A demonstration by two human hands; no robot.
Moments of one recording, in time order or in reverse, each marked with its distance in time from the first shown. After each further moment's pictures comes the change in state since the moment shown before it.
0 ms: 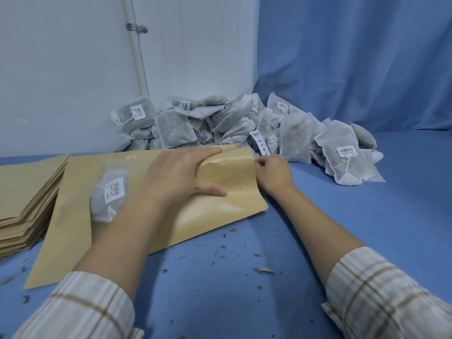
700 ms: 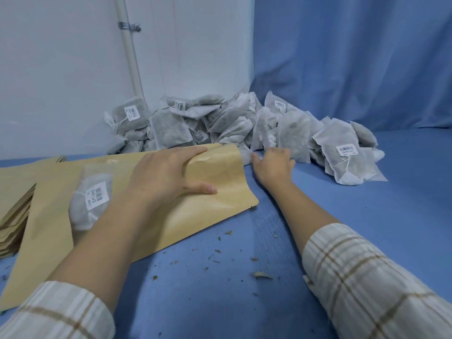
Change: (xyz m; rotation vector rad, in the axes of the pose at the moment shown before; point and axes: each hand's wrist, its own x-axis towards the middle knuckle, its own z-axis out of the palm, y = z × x) left_hand 0.001 -0.009 0.005 0.018 0.066 -0.086; right_hand 0.041 0.014 0.019 -0.196 0.223 -0.087
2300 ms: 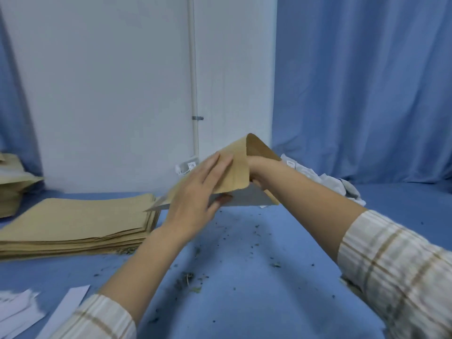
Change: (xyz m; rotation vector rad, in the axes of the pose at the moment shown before) left_hand -0.131 0.049 -0.149 -0.109 0.414 0.380; right_hand -0.134 -0.193 -0.244 0.515 -0.698 -0.205
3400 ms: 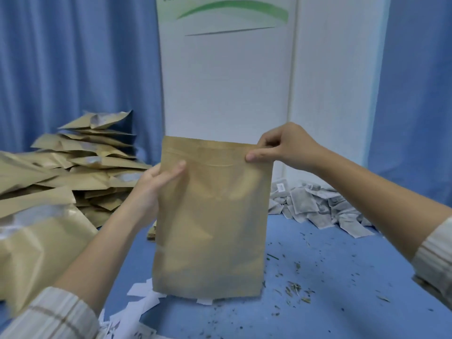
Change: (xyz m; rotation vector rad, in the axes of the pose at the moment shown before) left_hand -0.095 -0.063 -0.278 -0.922 0.332 -0.708; right_hand -0.031 -0.171 0.071 -0.105 0.042 -0.749
